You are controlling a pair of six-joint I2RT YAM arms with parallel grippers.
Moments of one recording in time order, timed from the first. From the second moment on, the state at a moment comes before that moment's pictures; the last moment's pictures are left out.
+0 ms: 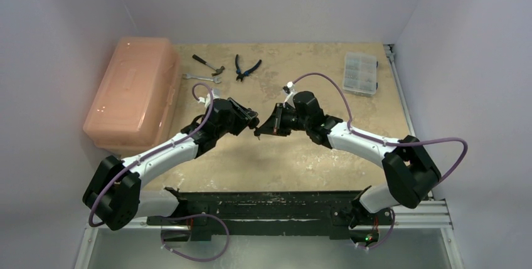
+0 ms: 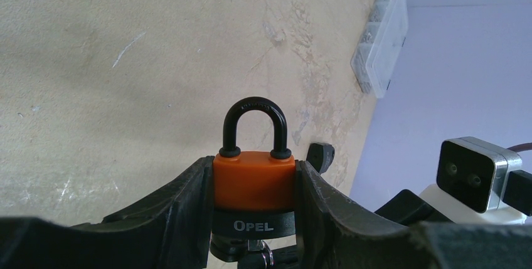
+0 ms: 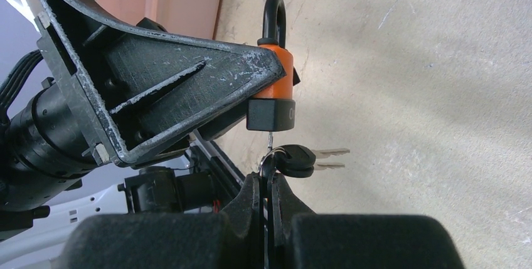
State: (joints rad) left arm -0.63 1.27 0.70 0.00 -0.13 -1.30; right arm 0.69 1.47 0.85 0.12 -0.39 0.90
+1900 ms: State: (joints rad) left arm -0.61 1.23 0.71 -0.02 -0.16 -1.30; right arm 0.69 1.53 0.91 0.17 -0.37 0.94
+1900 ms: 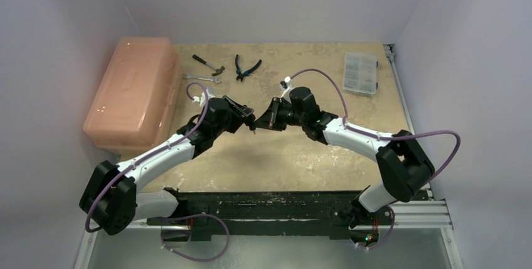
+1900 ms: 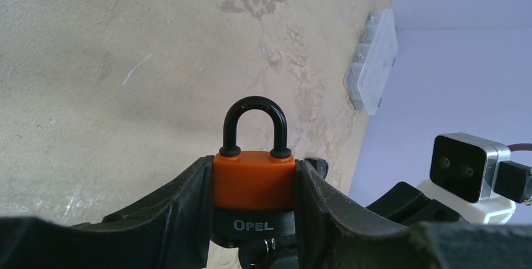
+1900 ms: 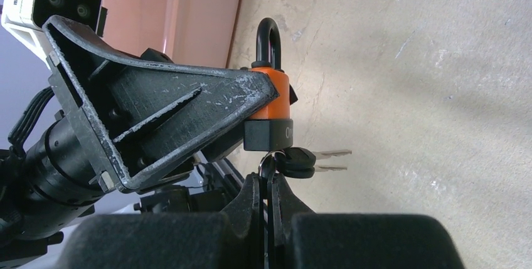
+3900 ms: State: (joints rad) left arm -0.71 1.23 0.77 -0.01 -0.29 -1.29; right arm 0.65 1.44 0.95 0.07 -0.36 0.66
